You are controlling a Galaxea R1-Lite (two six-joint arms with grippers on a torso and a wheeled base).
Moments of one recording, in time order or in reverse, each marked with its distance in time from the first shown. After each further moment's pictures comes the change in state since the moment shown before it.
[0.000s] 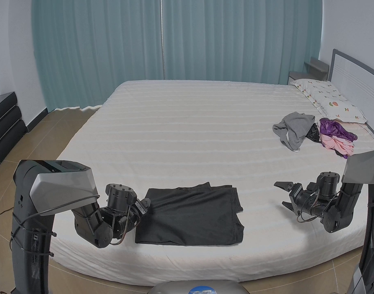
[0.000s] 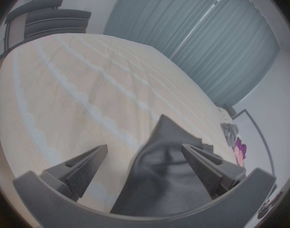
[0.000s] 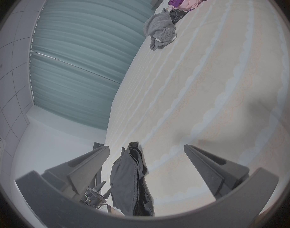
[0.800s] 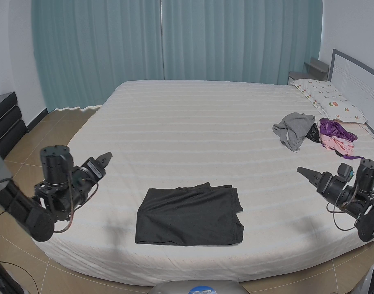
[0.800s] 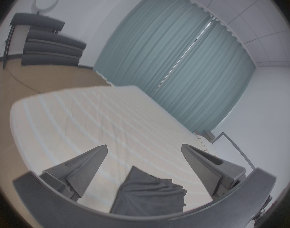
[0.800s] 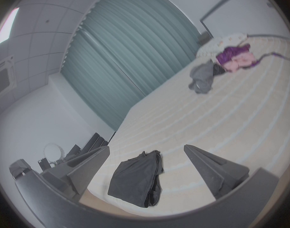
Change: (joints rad) left arm 0.100 -0.593 0.261 -0.031 0.017 0.109; right arm 0.007 -0.526 0.344 -0.047 -0.043 -0.338
